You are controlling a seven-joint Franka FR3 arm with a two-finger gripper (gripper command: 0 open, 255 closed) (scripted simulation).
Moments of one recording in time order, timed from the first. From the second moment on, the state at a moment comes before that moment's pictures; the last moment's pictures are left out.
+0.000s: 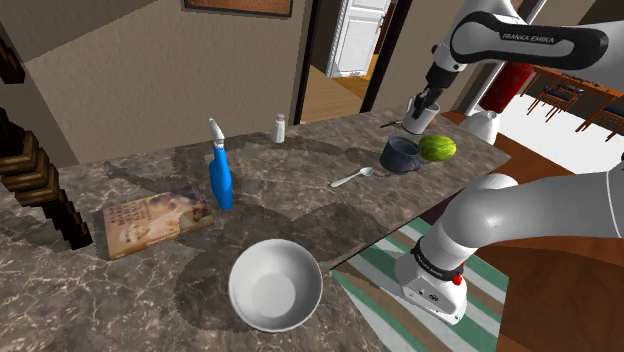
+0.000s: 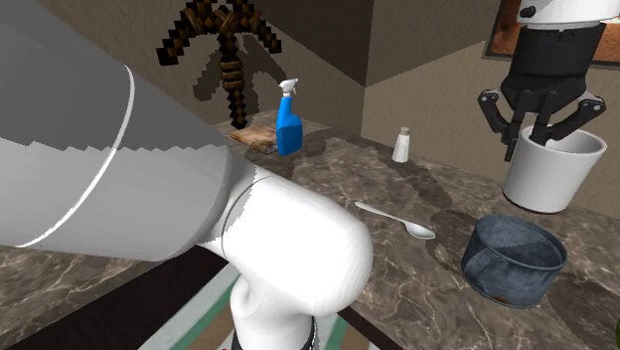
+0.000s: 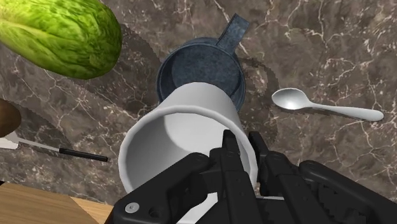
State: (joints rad) arm -0.16 -0.75 -0.44 -2.47 -0.34 1.86 -0.31
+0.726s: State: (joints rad) arm -0.18 -0.74 -0.48 -2.61 -0.38 2.01 -0.30
